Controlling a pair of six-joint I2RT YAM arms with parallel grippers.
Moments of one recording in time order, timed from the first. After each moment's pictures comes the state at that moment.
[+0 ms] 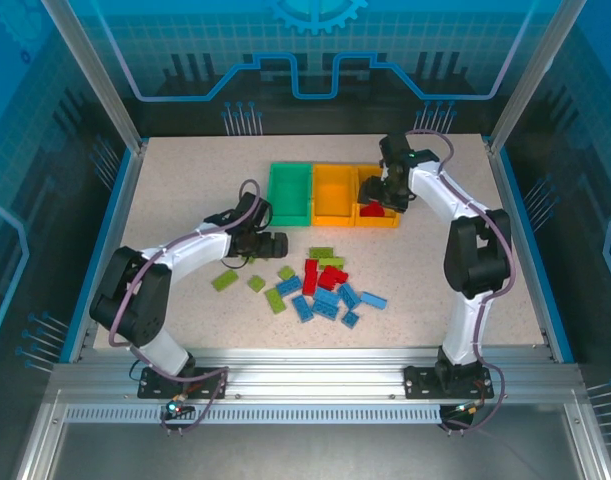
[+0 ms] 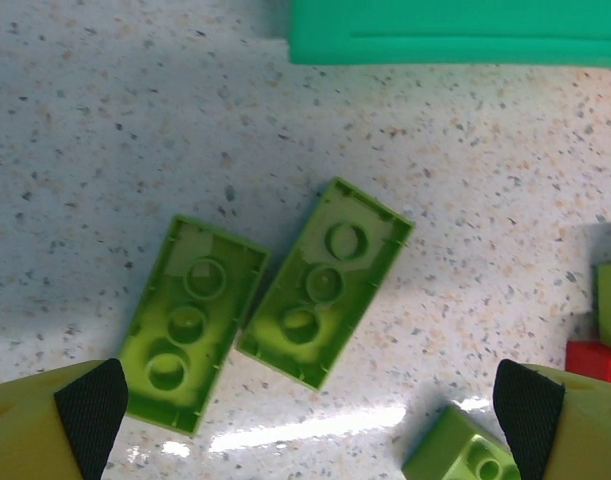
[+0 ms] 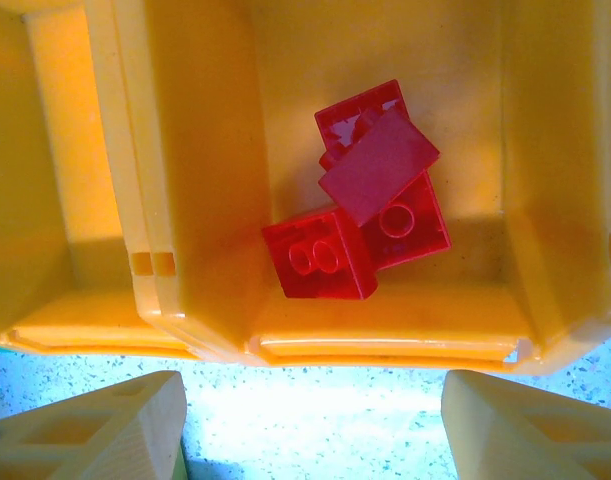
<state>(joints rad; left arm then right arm) -0.40 1.63 1.00 -0.50 -0.02 -0.44 0.24 1.97 1.66 -0.91 -0.12 0.44</state>
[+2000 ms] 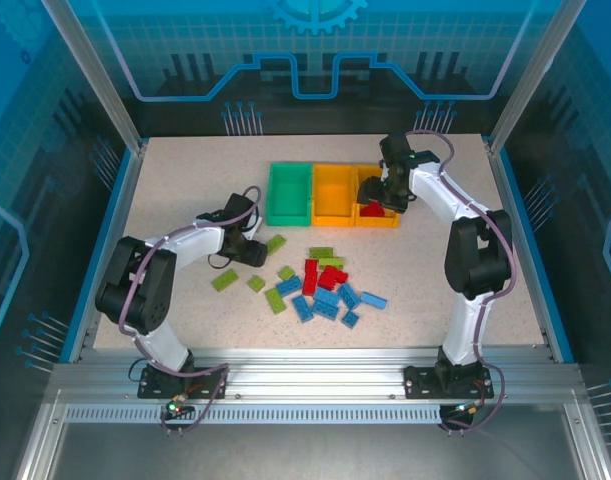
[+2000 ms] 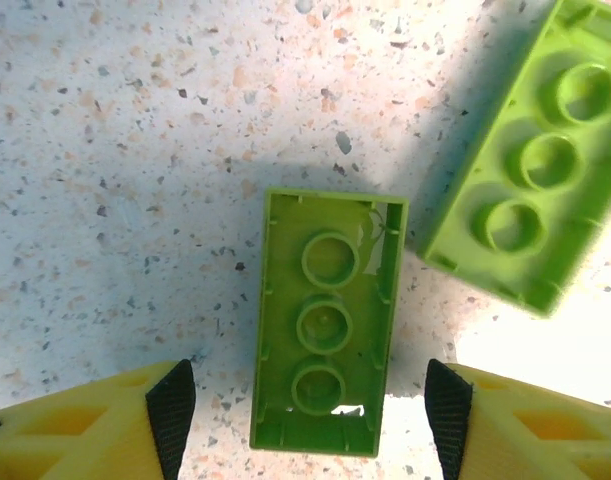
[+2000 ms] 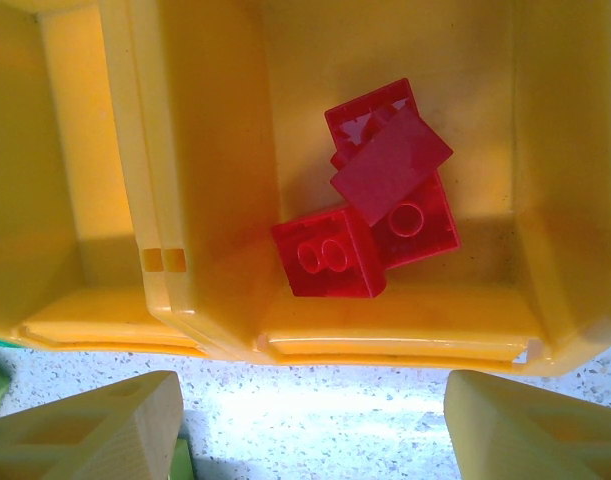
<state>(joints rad) -0.30 1.69 0.98 -0.52 -0.01 -0.06 0.24 1.96 1.65 -0.90 -0.13 0.44</state>
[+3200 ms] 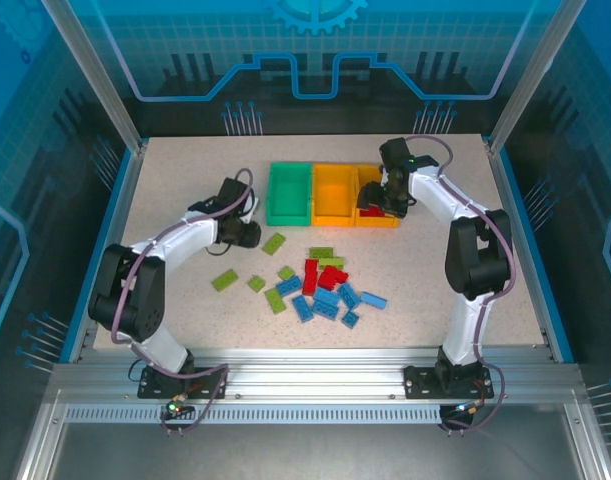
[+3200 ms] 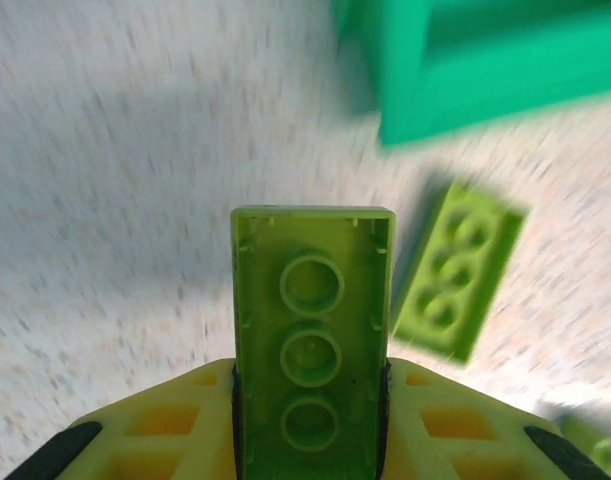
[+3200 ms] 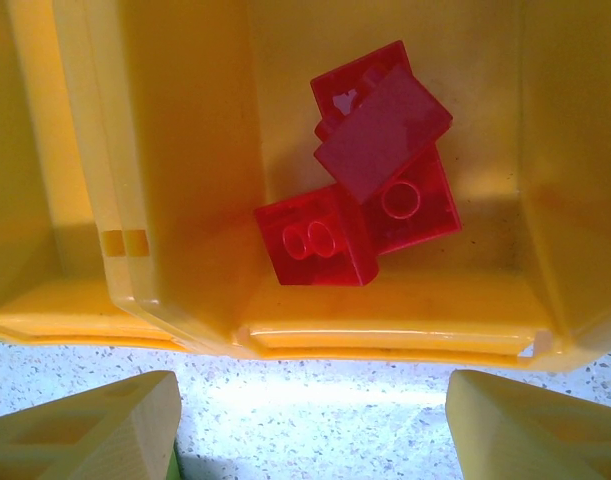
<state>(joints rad) -0.28 1.64 1.11 -0.56 0.00 -0.12 0.24 1.95 1.60 -0.87 -0.14 0.44</state>
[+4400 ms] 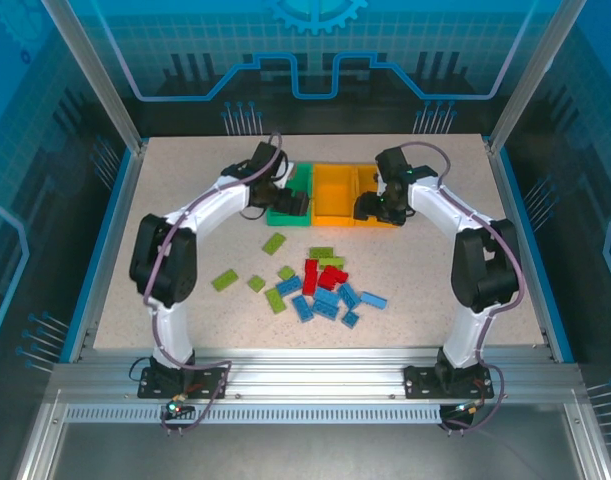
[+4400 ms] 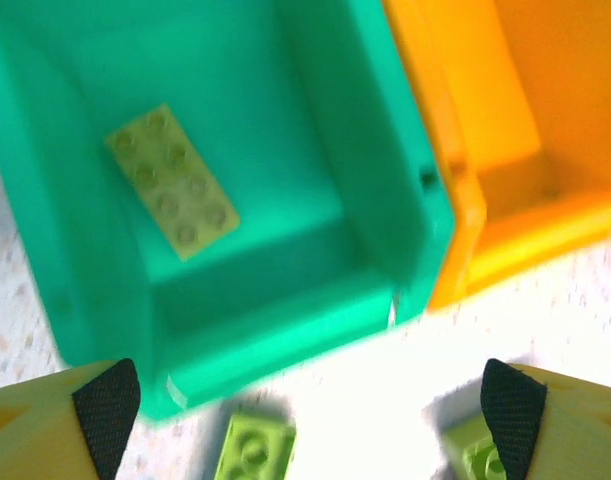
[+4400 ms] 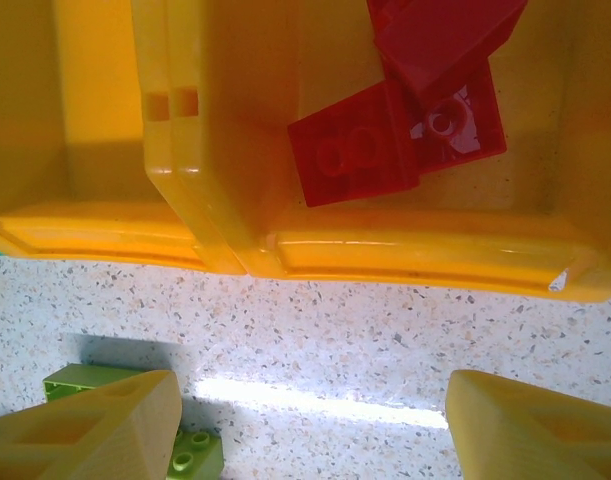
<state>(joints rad) -0.37 1.90 1.50 -0.62 0.11 -0.15 0.29 1.85 1.46 -0.82 -0.13 0.39</state>
